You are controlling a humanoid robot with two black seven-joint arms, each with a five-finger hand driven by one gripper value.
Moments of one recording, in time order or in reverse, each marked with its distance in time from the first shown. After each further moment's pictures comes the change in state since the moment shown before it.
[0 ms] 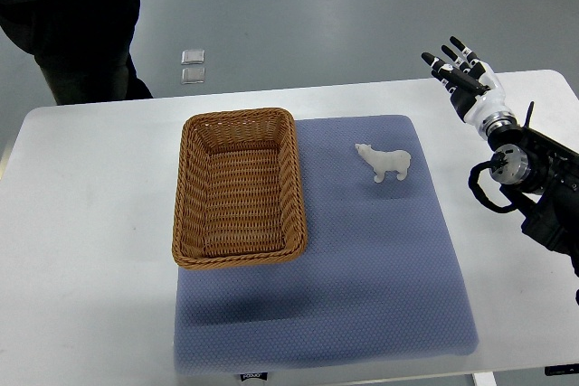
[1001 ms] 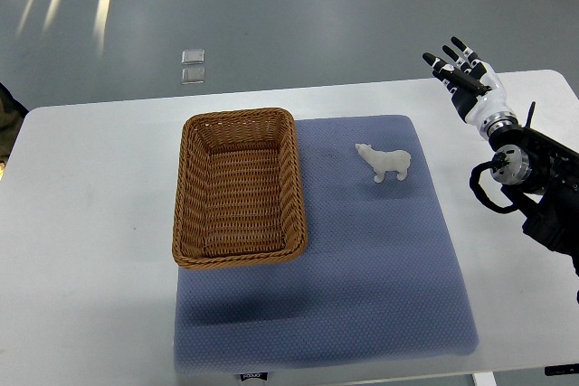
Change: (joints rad) left arm 0.000 0.000 0.002 0.000 0.001 0.000 0.000; right arm 0.000 -0.003 -0.002 0.000 -0.002 0.000 0.001
